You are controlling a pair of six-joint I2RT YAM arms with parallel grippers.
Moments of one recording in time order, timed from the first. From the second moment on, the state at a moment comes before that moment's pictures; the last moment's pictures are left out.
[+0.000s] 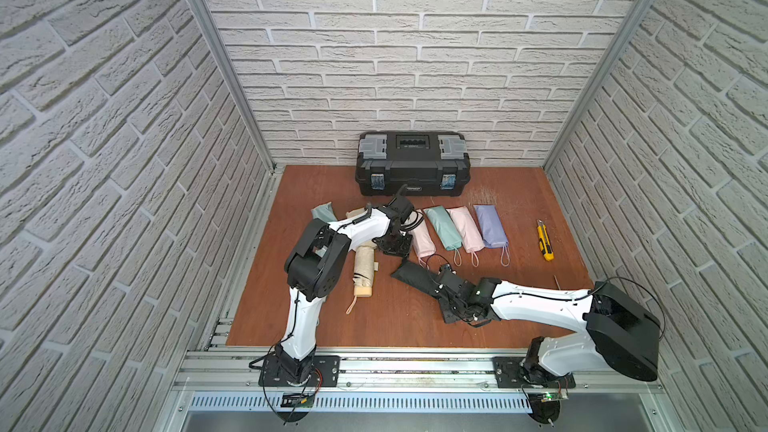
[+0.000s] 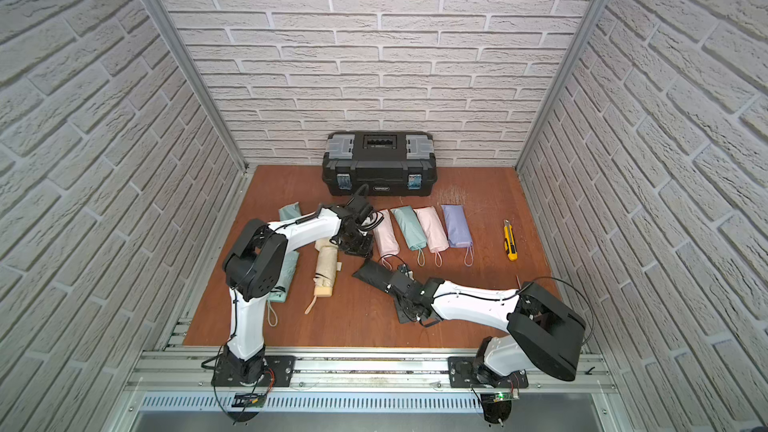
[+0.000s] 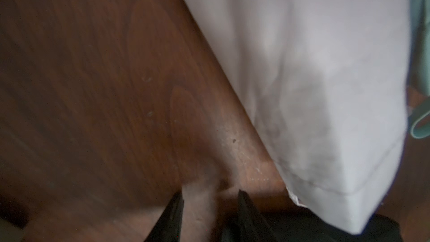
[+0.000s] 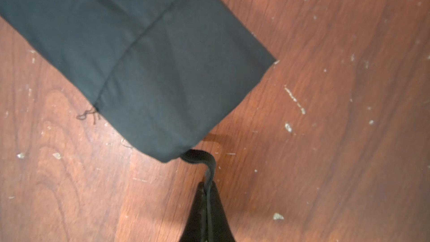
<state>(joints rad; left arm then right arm) -0.65 2.05 1.47 -0.77 0.19 -0.36 0.93 1.40 0.64 -0.56 0.19 0.66</state>
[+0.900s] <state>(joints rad) -0.68 2.07 1.49 -0.79 0.19 -0.41 0.93 1.39 0.63 -0.55 0.19 0.65</state>
